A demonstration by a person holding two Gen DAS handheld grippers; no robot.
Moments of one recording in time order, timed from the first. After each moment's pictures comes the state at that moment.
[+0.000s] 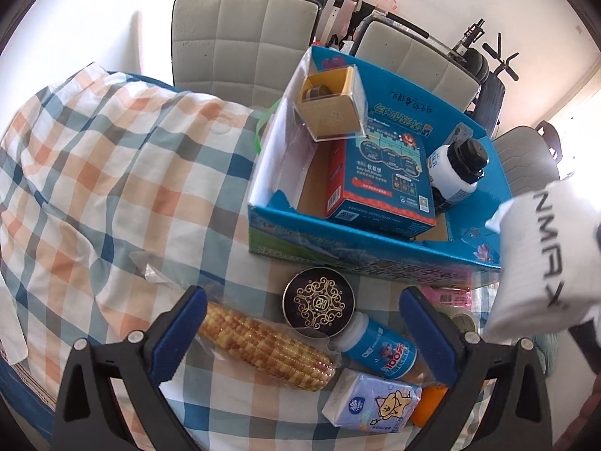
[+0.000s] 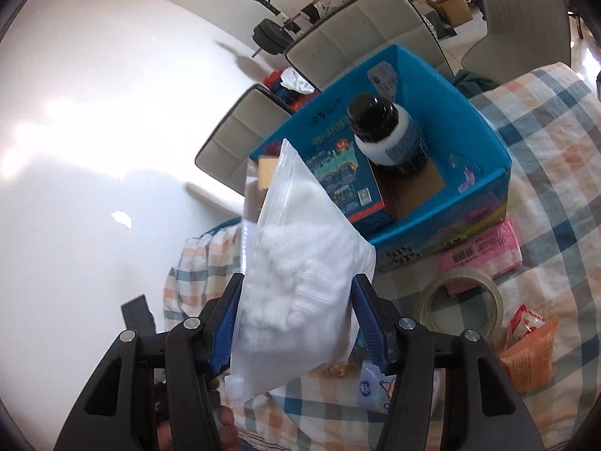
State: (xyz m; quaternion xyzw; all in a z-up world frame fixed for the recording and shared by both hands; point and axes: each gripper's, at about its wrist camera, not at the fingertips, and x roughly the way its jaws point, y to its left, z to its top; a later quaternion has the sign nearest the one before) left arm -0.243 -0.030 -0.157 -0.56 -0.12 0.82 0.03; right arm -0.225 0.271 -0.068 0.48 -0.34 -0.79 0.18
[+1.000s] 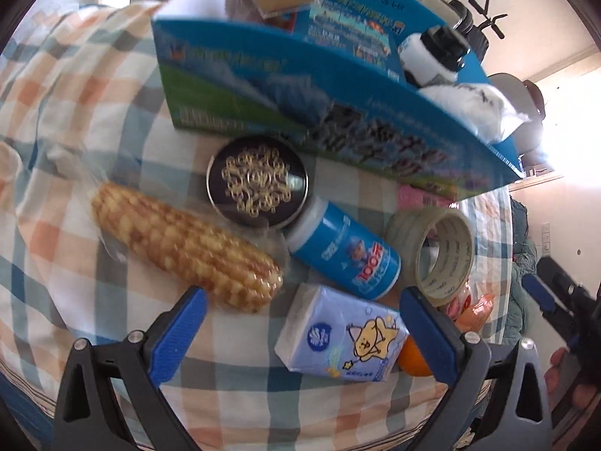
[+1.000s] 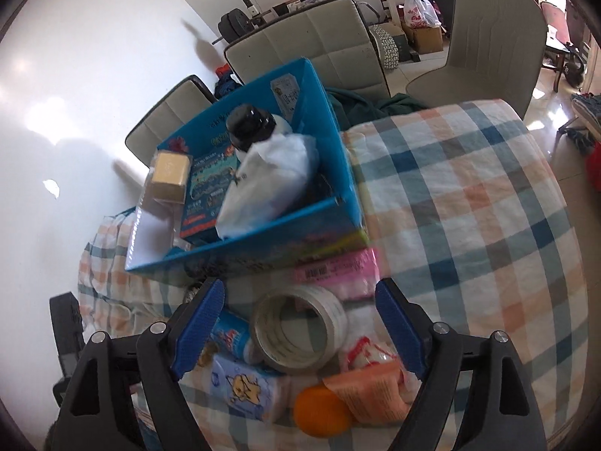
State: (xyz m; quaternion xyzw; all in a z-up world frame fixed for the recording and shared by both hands) left arm -0.193 0.020 -0.236 -0.65 -0.15 0.74 0.09; right arm -0.193 0.350 -0.124 0.54 -0.19 -0.81 0.08
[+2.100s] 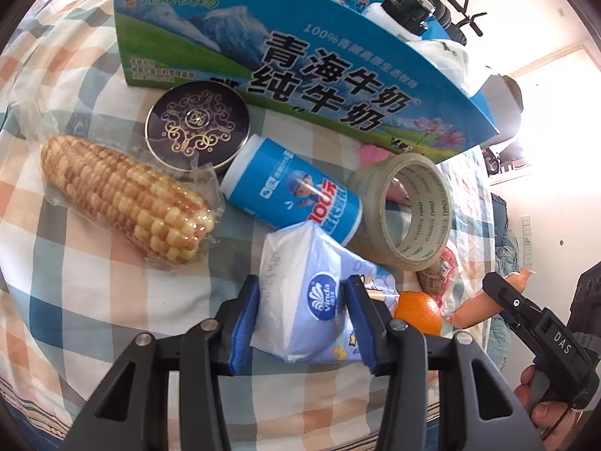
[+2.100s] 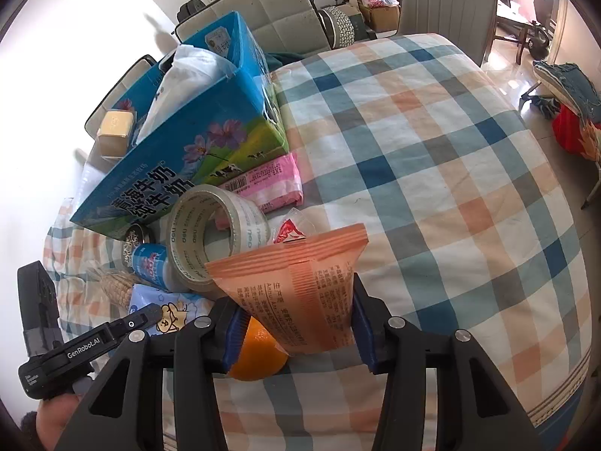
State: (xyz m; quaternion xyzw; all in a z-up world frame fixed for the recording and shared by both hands) left arm -0.145 0.054 -0.248 -0.63 -0.17 0.75 0.14; right arm -0.134 0.381 -0.166 0.56 -0.19 -0.81 0.03
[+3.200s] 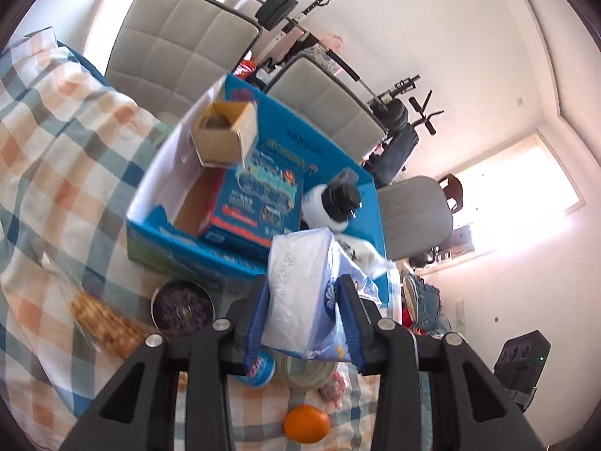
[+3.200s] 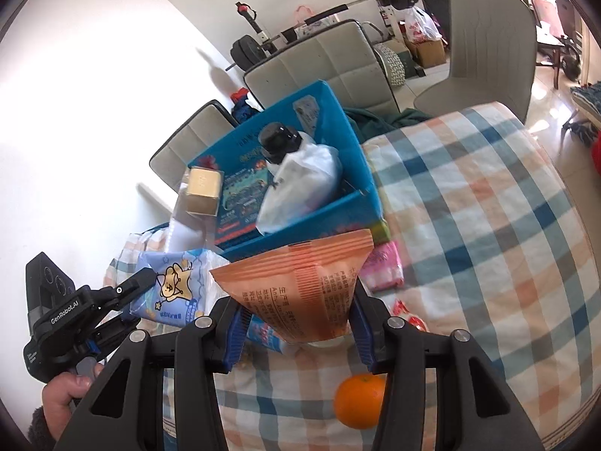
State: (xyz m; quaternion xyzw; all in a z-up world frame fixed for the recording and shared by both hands) left arm -0.243 -0.017 -0.127 -0.48 -0.32 0.80 0.16; right arm -0.189 0.332 -0.080 0.47 -0.22 -0.84 0.11
